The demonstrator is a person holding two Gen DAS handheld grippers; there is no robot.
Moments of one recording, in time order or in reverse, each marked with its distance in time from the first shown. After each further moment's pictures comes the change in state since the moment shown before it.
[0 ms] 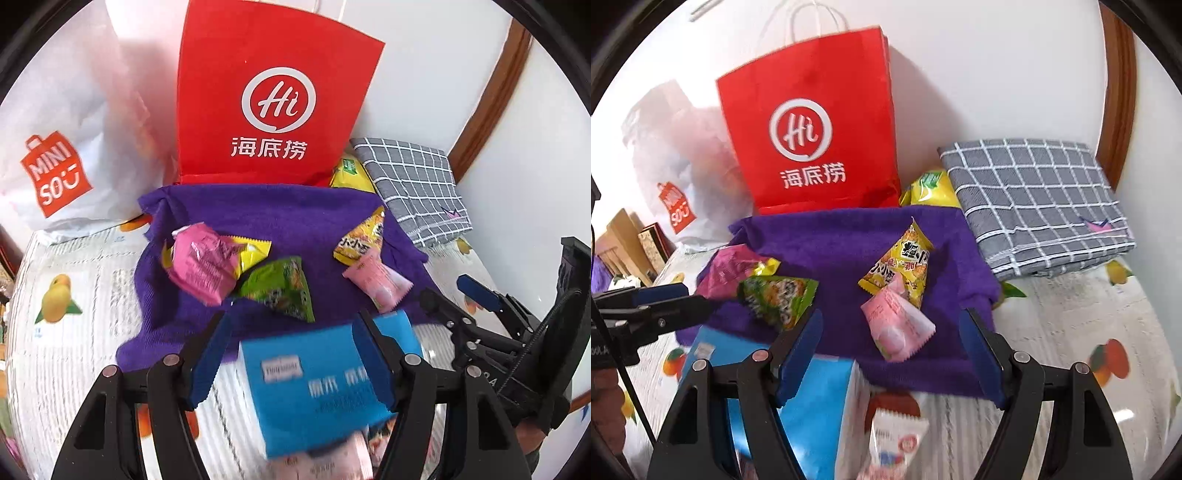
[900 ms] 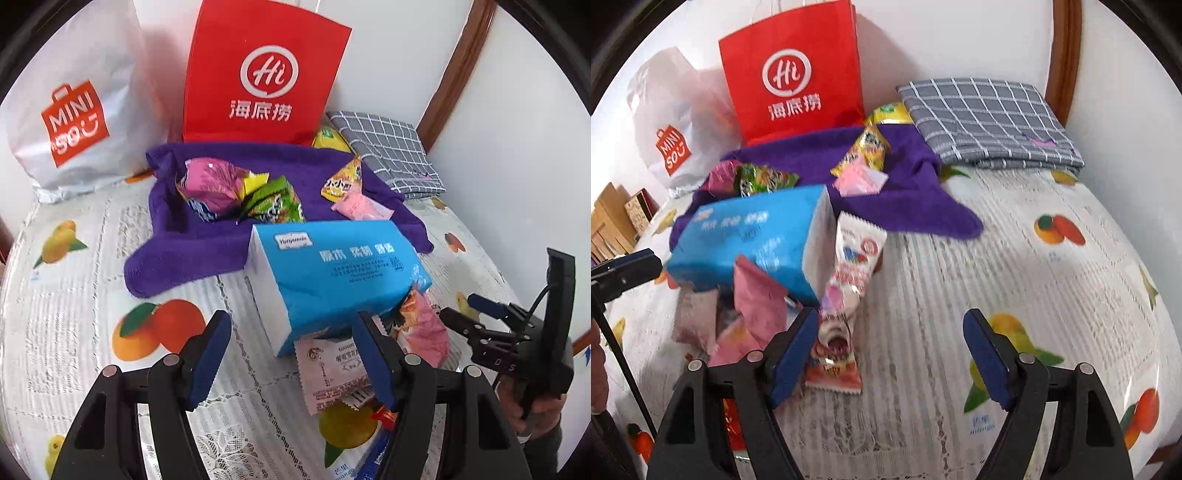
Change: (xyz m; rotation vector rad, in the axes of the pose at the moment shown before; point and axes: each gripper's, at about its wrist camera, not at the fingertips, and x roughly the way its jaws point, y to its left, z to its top) left arm -0.022 0.023 -0.084 0.064 0.008 -0.085; right arm -0.042 -0.012 -0.102 0.080 0.165 -0.106
